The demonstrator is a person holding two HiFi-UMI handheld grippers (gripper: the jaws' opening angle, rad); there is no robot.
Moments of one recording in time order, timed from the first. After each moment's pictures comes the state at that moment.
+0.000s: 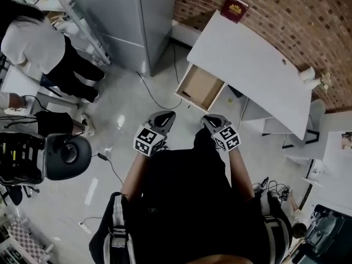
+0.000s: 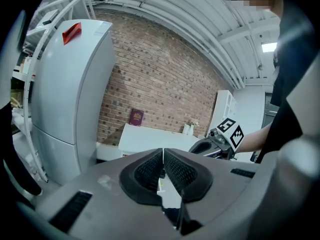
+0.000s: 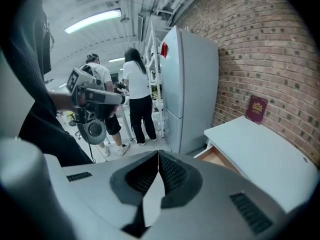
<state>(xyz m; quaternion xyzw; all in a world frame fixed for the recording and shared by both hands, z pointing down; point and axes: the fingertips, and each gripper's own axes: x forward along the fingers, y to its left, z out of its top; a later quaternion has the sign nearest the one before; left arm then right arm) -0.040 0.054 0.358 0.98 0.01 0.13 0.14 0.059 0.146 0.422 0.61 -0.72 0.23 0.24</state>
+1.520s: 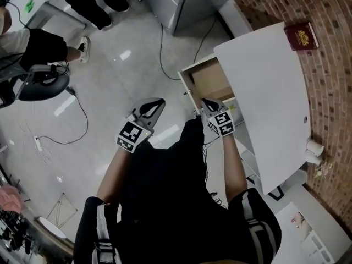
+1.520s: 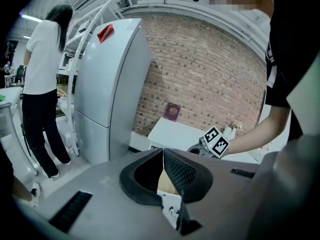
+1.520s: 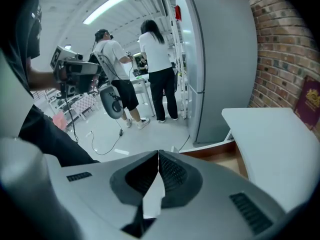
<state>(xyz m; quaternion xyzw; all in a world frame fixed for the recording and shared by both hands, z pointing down) 0.013 0.024 0.410 0.94 -0.22 0.17 0.20 0.178 0.063 0.559 0.40 -0.81 0.26 0.34</state>
